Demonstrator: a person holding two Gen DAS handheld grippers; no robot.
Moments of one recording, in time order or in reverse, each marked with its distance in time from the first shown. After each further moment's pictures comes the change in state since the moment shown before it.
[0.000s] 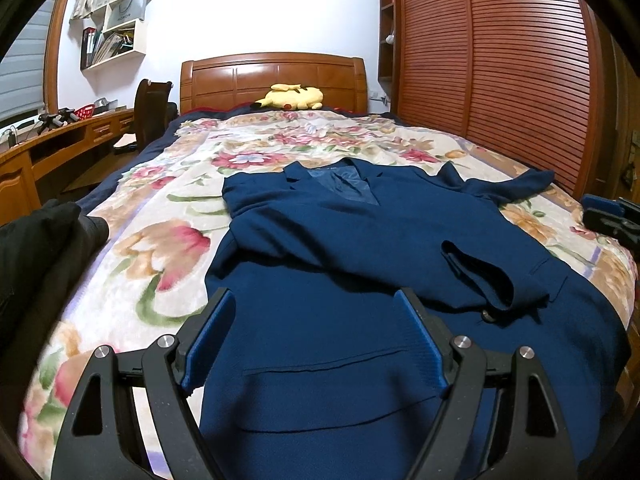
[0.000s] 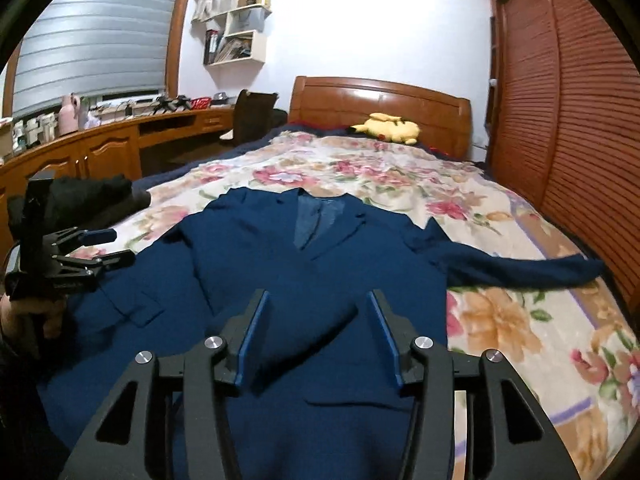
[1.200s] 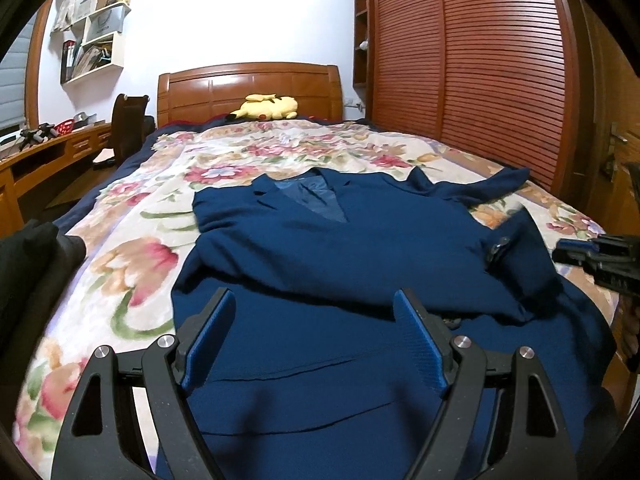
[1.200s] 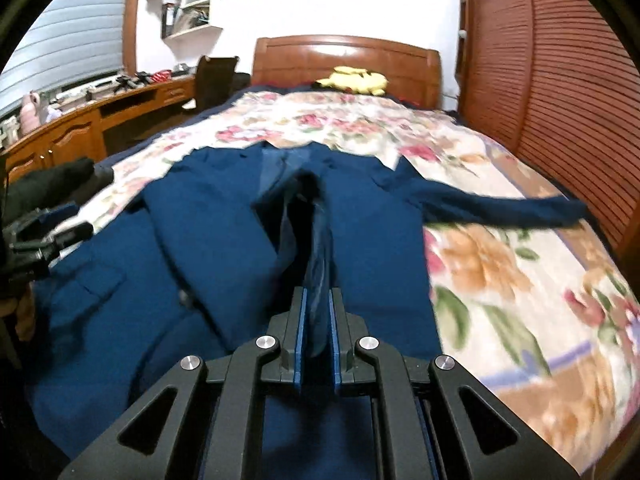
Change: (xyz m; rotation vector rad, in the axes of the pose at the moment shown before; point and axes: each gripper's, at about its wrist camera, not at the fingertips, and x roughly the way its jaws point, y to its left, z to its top) left arm -0.009 -0.029 0.007 0.043 -0.032 -0.076; right arm -0.013 -0.012 -0.027 0.111 0.152 -0.131
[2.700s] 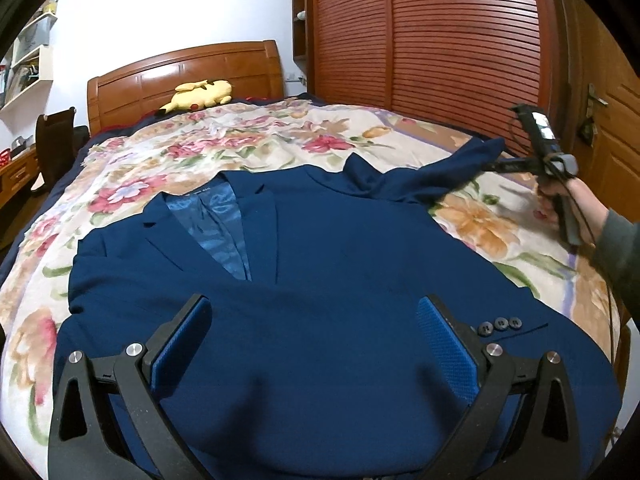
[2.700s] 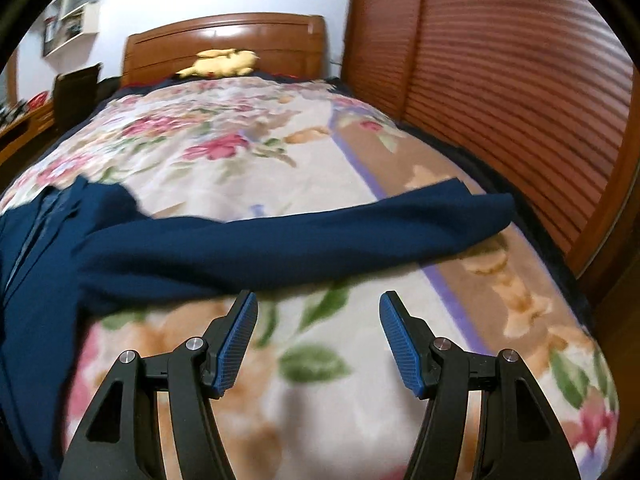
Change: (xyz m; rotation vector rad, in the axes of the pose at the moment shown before) left arm 0.118 -0.091 0.062 0.129 0.106 -0.138; right arm 0.207 -0.253 0.109 0.202 0.087 -0.278
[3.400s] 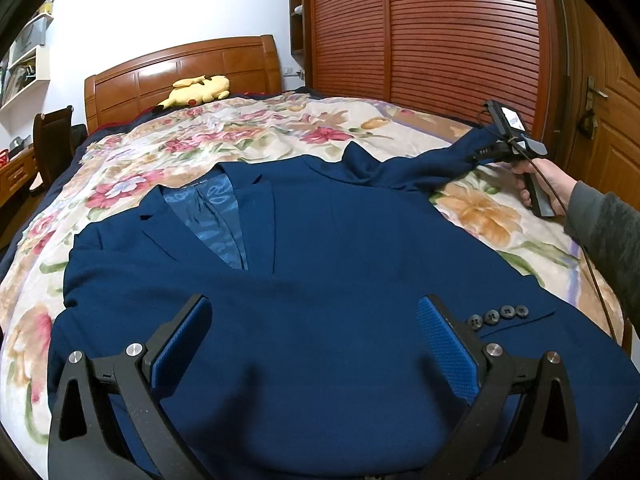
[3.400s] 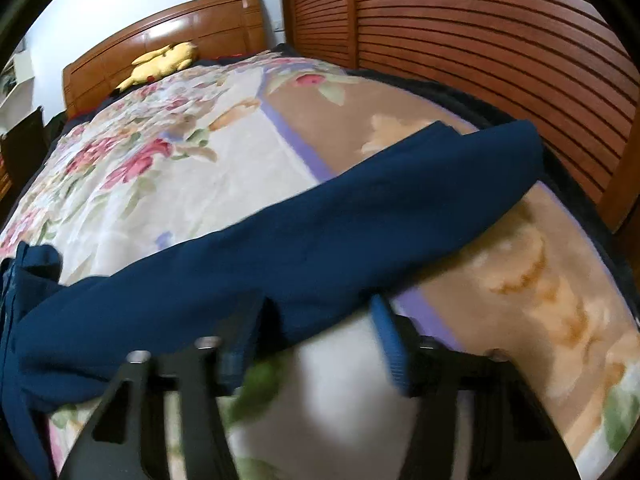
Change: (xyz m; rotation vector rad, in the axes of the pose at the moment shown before) left arm 0.007 -0.003 -0.006 0.010 0.019 0.004; right arm 0.089 -0.029 0.031 0.165 0.116 0.000
